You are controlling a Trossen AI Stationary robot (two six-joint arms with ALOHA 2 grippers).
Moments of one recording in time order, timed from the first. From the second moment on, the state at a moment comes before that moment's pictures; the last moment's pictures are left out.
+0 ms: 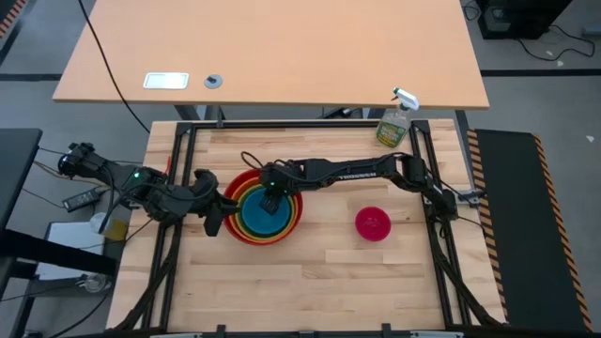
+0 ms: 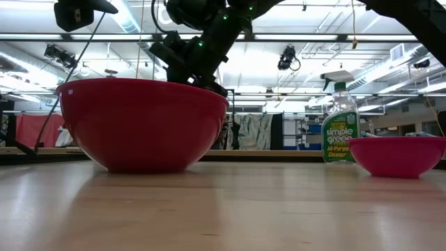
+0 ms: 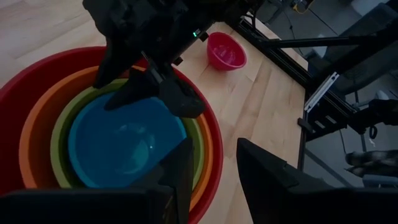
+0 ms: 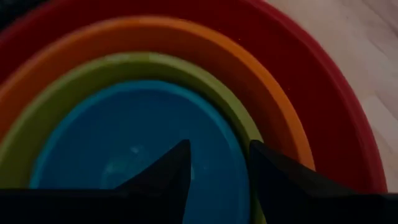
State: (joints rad) left arm -0.42 0.83 0.92 -0.69 -0.44 -0.90; right arm -0.05 2.22 1.92 -0.62 0.15 0.45
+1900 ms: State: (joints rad) left arm -0.42 0.83 0.92 -0.73 -0.44 -0.91; right arm 0.07 1.90 1.44 -1.43 0.07 0.07
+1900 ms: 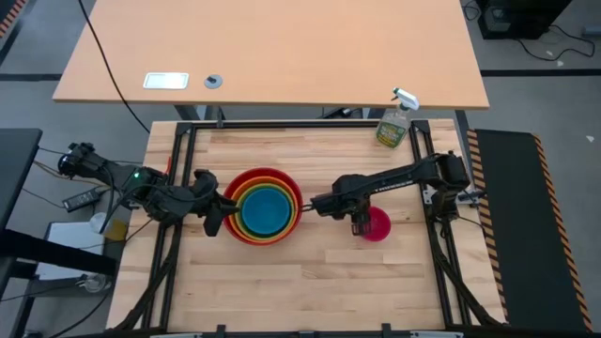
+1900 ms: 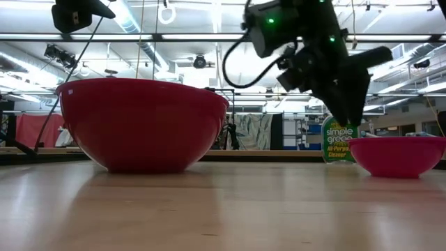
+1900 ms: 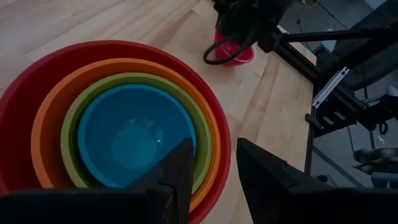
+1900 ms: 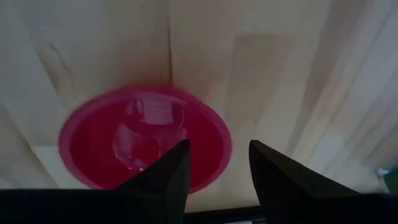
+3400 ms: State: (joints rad) left arm -0.42 0.83 0.92 -0.73 -0.44 -0.91; right arm 0.00 1.61 0.95 -0.94 -0.05 0.24
